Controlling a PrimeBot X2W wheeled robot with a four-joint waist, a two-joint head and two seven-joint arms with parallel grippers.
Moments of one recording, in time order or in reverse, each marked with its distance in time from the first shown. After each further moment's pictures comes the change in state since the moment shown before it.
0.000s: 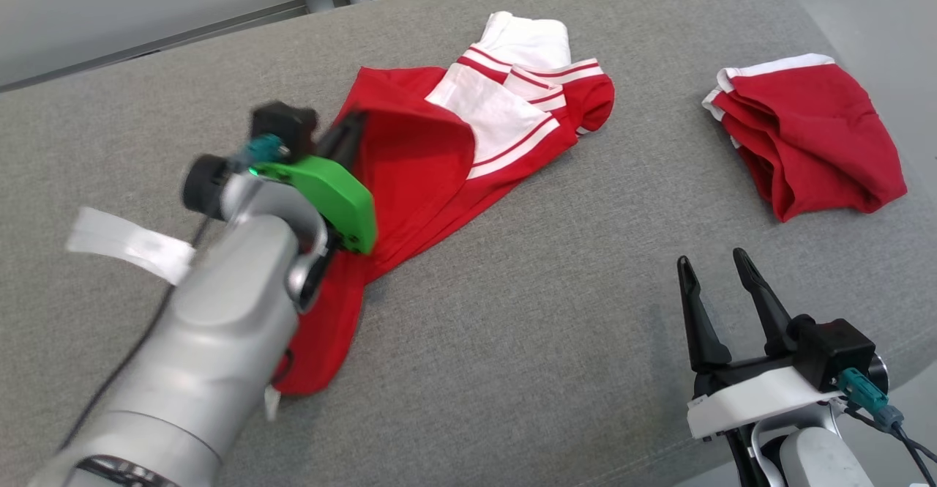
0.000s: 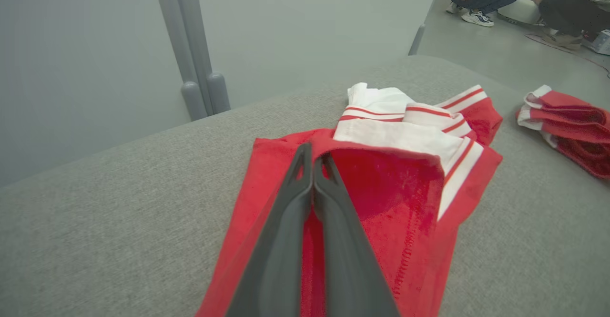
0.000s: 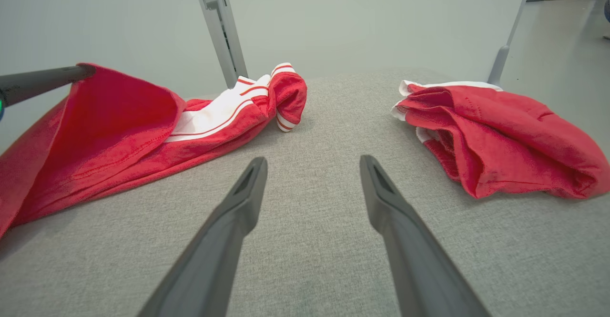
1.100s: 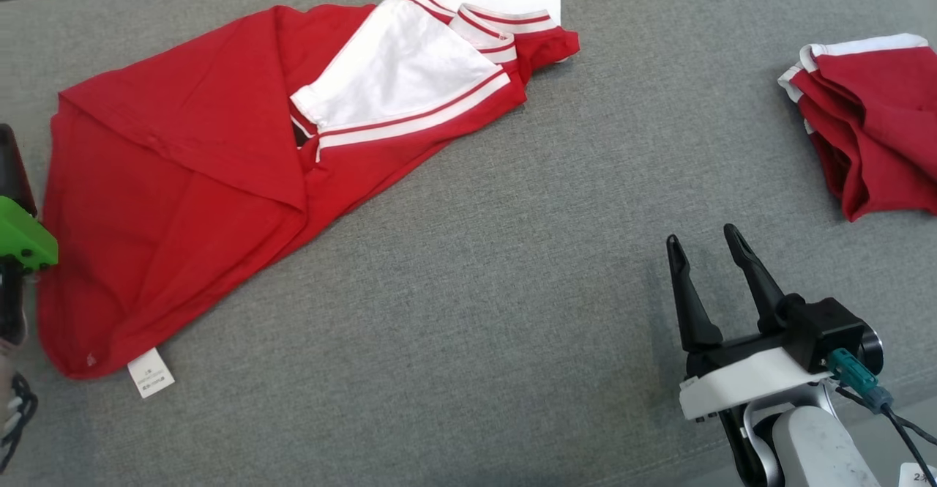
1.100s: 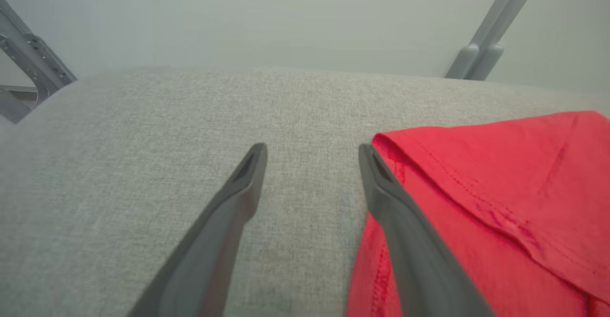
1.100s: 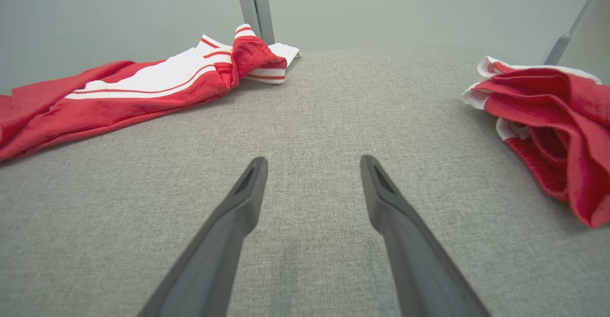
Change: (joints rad) left arm 0.059 0.442 0.270 0.032 -0.218 0.041 0.023; right arm -0.051 0.000 0.018 0.002 -0.044 0.000 0.000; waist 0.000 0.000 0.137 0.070
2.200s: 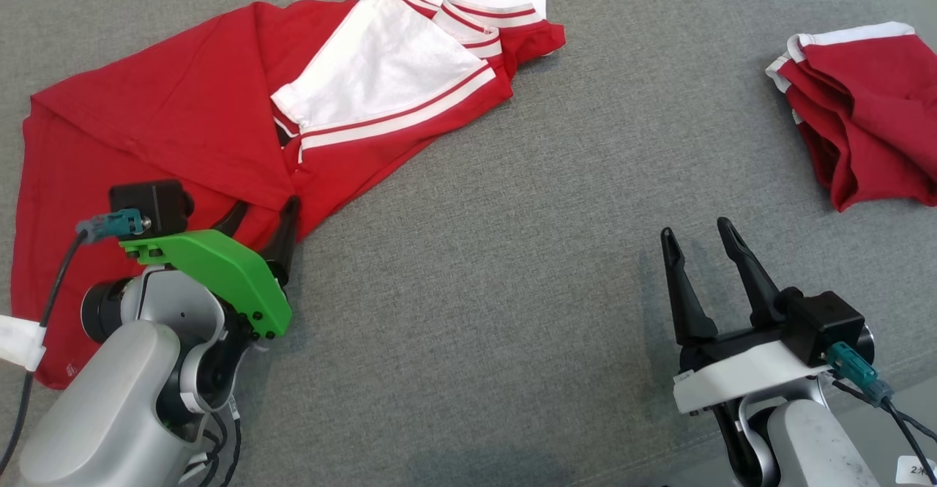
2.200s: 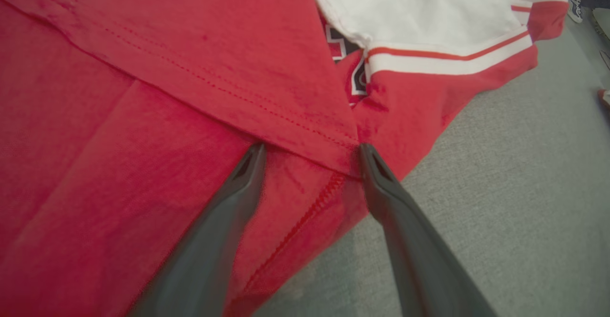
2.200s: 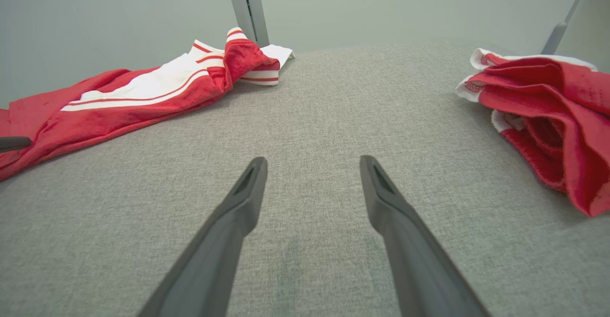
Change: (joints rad) left arm 0.344 -0.061 -0.131 -0.850 -0.100 0.291 0.417; right arm -0.009 0.000 0.015 -0.002 0.047 0.000 0.000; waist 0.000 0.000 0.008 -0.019
